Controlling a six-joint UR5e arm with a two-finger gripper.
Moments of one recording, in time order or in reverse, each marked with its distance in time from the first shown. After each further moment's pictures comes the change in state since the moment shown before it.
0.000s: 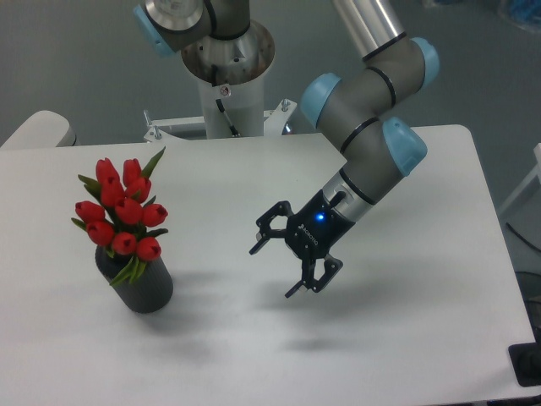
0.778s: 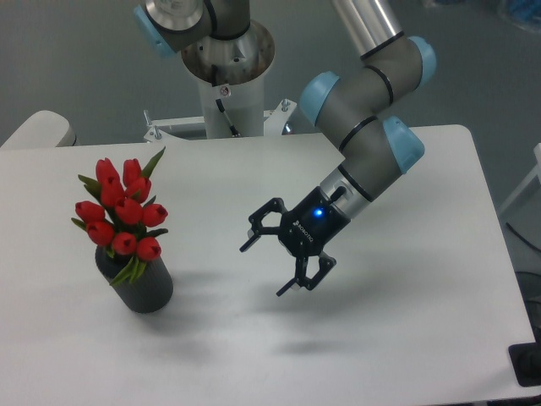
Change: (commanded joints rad) arm 0.017 0.015 -0.049 0.000 -0.192 -0.037
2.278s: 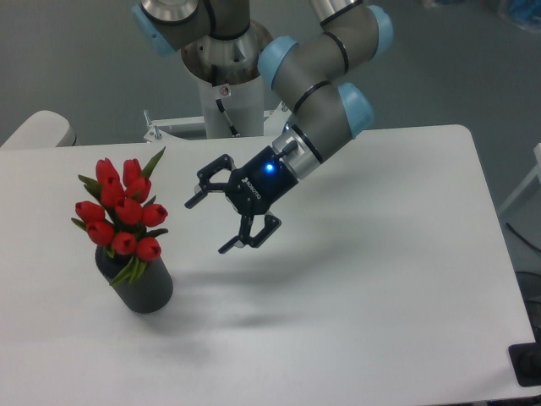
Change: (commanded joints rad) arm -0.041 0.192 -0.256 0.014 -0.127 0.084
